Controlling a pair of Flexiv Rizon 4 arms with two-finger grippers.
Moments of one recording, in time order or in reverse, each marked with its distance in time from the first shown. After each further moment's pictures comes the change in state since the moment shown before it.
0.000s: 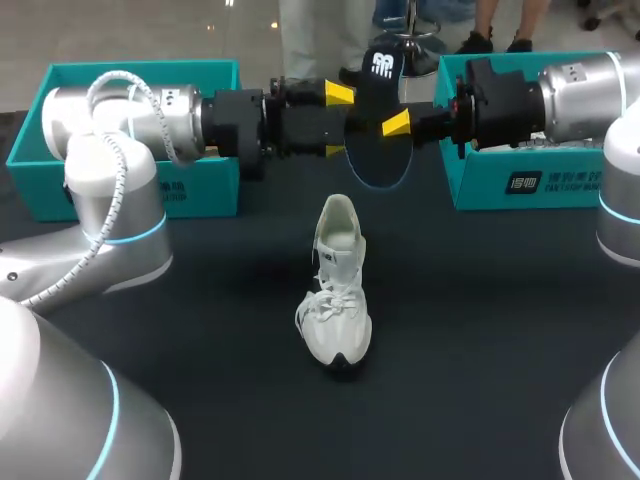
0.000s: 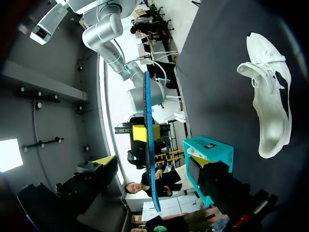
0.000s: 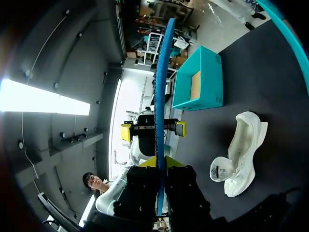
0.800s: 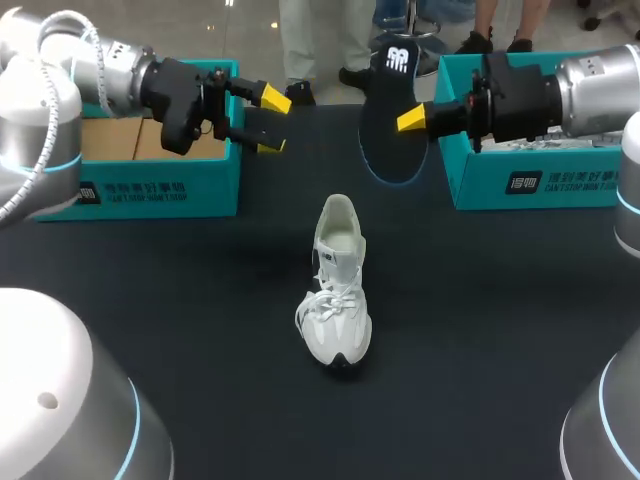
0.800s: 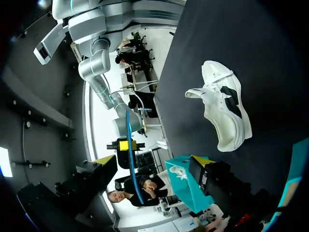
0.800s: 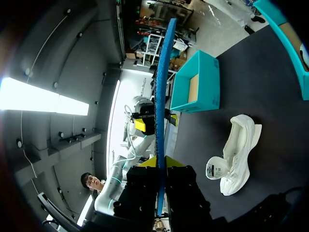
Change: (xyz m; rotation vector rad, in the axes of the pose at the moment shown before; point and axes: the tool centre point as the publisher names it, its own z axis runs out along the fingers) left arm 0.024 0.005 -0.085 0.304 0.163 0.063; right arm 0.001 0.003 -0.019 -0.011 -0.019 -0.012
